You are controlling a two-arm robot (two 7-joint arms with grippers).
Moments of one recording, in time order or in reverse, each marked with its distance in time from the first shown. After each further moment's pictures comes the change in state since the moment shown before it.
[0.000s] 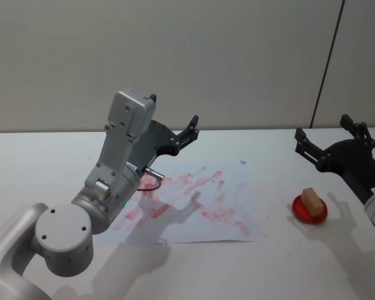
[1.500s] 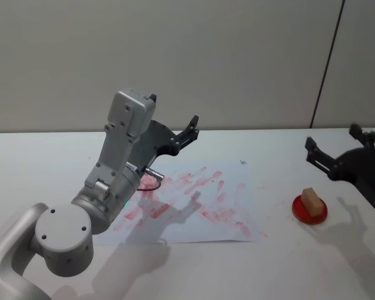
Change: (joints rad) left arm 0.000 0.000 0.000 0.000 0.000 0.000 0.000; right arm -0.031 0.048 0.033 -0.015 0.051 0.033 0.033
